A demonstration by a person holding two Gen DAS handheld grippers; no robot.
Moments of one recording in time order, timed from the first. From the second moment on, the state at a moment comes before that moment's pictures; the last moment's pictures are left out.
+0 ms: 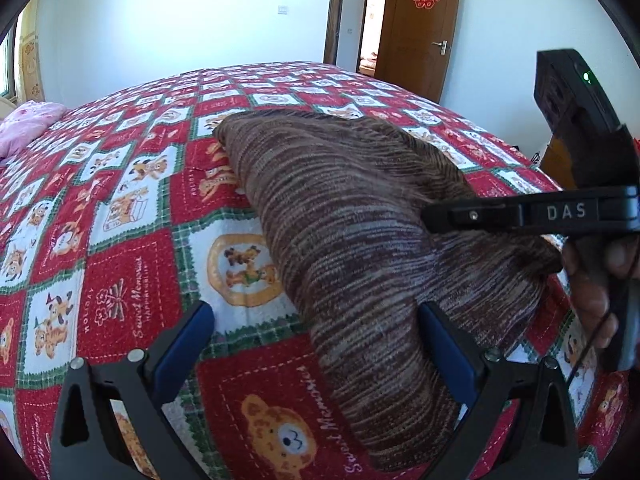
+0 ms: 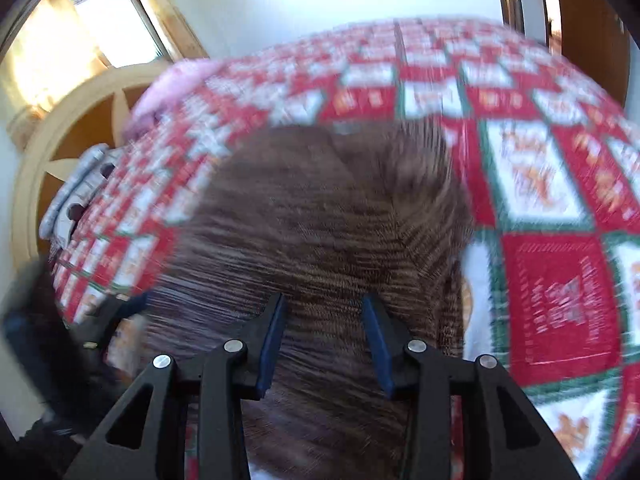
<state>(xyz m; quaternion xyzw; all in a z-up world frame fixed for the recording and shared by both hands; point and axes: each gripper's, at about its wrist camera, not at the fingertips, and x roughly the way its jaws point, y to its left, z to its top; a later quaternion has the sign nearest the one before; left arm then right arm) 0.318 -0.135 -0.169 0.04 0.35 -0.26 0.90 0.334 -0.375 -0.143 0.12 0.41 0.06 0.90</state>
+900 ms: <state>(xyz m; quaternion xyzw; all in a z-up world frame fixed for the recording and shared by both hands) 0.378 -0.160 -0.156 0.08 0.37 -0.15 0.91 0.302 -0.450 -0.128 0.28 0.29 0.04 0.91</state>
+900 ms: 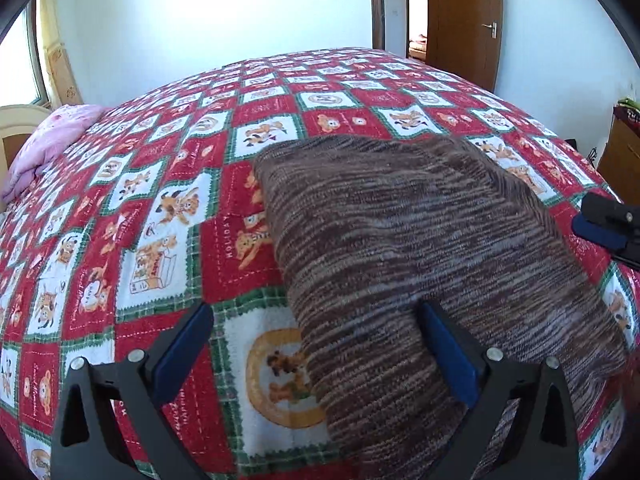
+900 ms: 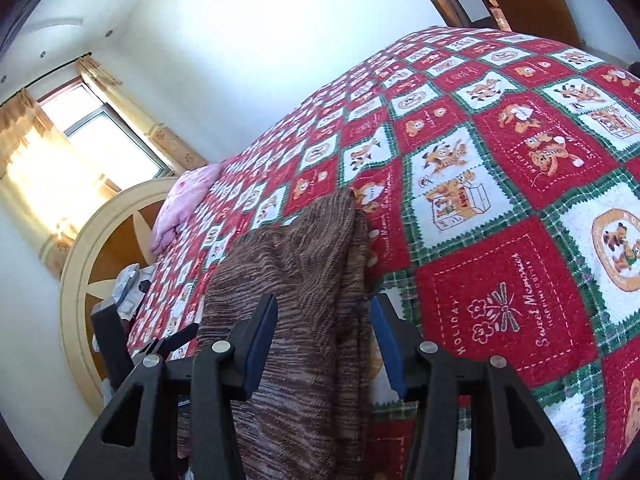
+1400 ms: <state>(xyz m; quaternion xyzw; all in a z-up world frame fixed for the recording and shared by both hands) 0.384 -0.152 -0.163 0.03 0.39 -0.19 0.90 0.356 -0.476 -0.152 0.33 0.37 0.03 0.87</state>
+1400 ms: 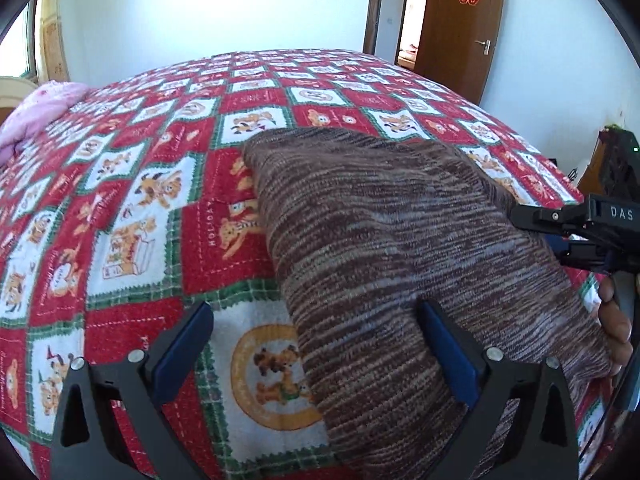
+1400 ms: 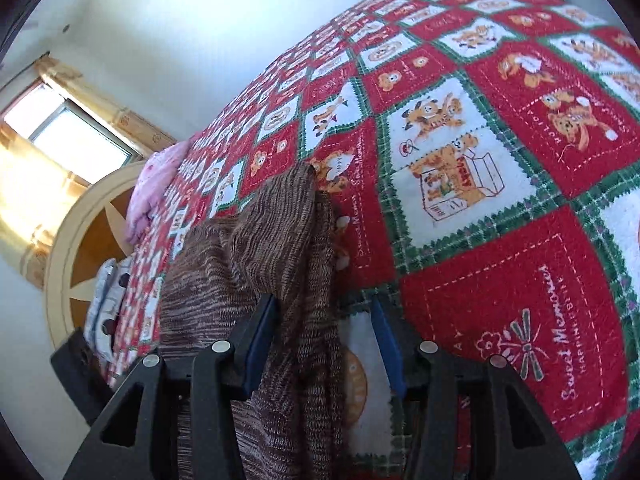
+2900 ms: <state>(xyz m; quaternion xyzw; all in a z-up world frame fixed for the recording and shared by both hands) 0.307 -0.130 -0.106 0.03 0.32 -0.24 0.92 0.322 -0.392 -0.098 0.27 0.31 0.08 0.91</state>
